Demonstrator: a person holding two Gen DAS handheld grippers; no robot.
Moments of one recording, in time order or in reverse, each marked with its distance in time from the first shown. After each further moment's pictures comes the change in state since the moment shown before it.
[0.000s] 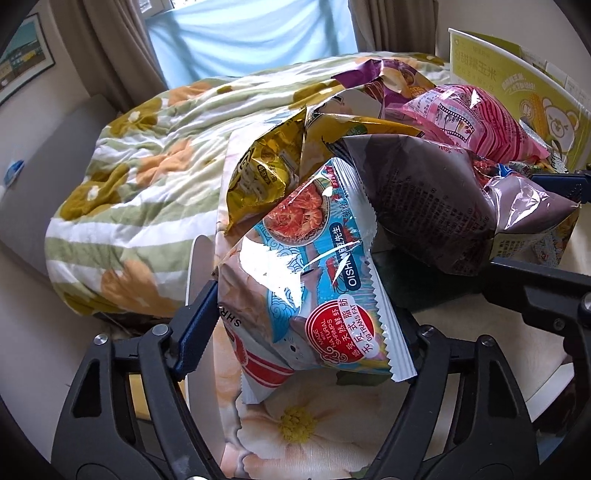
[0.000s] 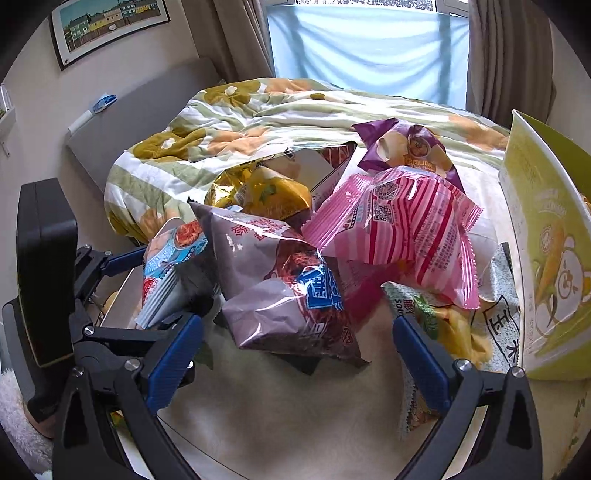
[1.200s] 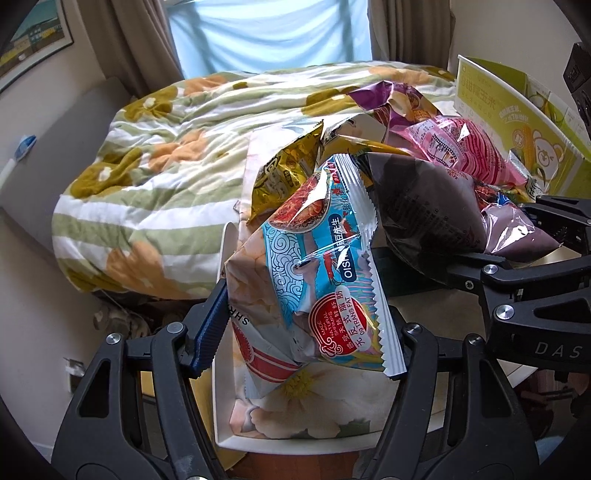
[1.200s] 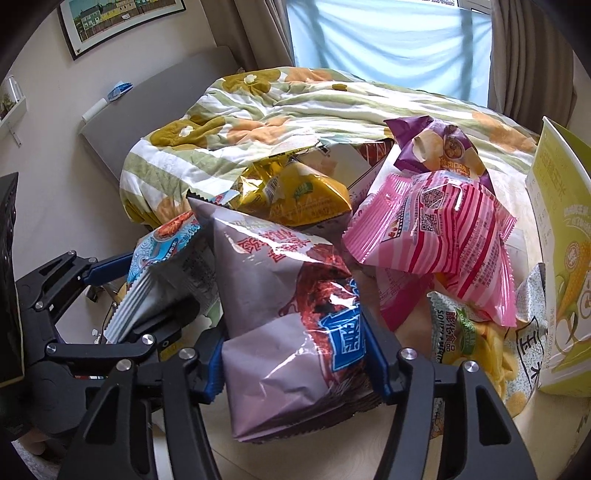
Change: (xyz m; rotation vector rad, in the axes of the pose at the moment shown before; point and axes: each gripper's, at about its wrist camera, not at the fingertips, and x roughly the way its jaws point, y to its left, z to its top) left arm -0.046 0.017 -0.004 -0.096 0.005 -0.006; right arm 0.000 0.016 0.009 -0.022 0.037 0.066
